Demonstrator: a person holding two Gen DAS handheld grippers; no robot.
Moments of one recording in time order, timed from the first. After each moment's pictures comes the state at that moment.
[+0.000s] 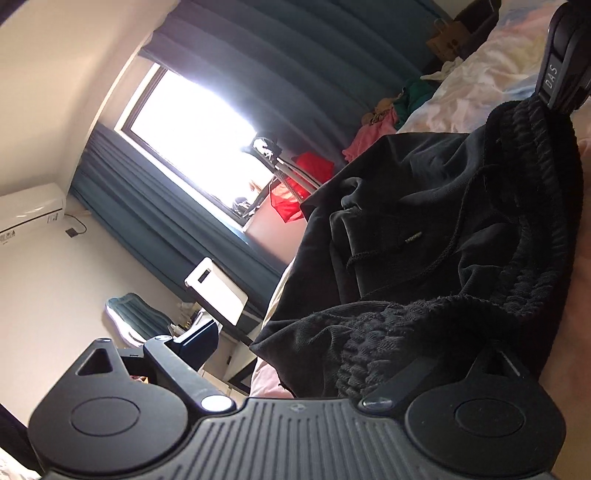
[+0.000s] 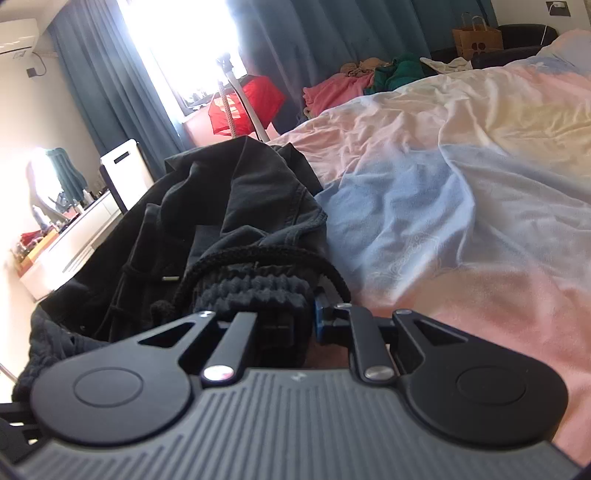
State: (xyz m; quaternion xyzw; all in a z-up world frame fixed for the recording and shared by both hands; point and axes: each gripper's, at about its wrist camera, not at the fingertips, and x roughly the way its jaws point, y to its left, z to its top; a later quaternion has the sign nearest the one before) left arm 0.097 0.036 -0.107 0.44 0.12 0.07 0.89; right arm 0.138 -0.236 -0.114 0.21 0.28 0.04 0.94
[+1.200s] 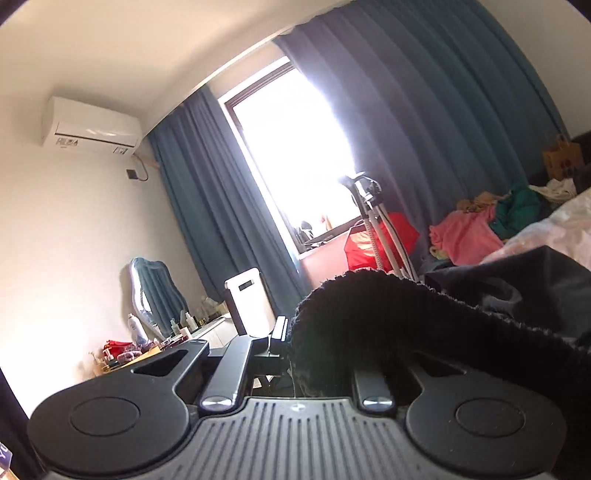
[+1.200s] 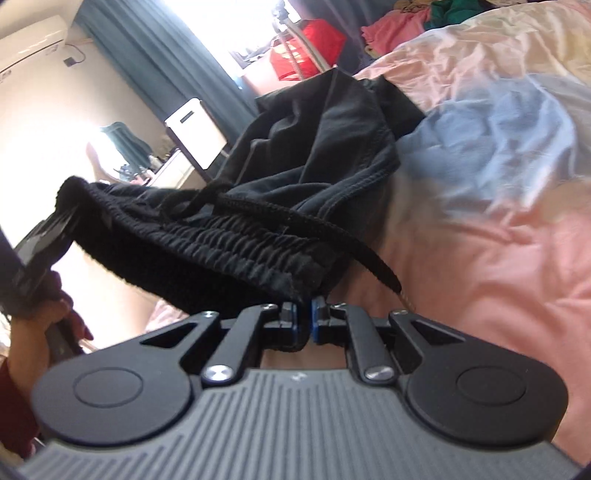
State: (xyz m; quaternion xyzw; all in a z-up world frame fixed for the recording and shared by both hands) left arm 0.289 0.130 -0.005 0.21 0.04 0.13 0.97; right arm 0.110 -0.150 -0.084 0.28 0.34 0.18 0.88
